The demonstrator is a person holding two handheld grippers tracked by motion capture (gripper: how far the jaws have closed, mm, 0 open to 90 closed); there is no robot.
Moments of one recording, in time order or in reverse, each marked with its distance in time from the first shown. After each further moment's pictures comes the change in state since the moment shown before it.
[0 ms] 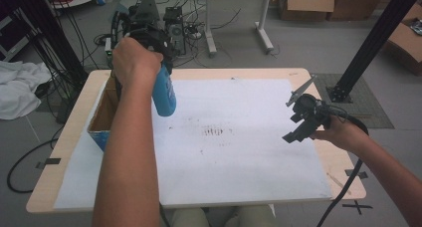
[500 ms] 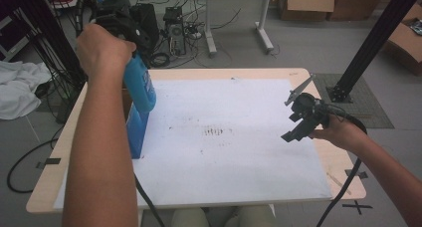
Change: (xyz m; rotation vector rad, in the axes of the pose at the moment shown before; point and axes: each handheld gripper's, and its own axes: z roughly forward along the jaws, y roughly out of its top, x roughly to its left) left arm 0.039 -0.006 -0.036 -0.023 0.035 -0.067; right arm 0.000 0.004 0.000 -0.002 -0.002 -0.004
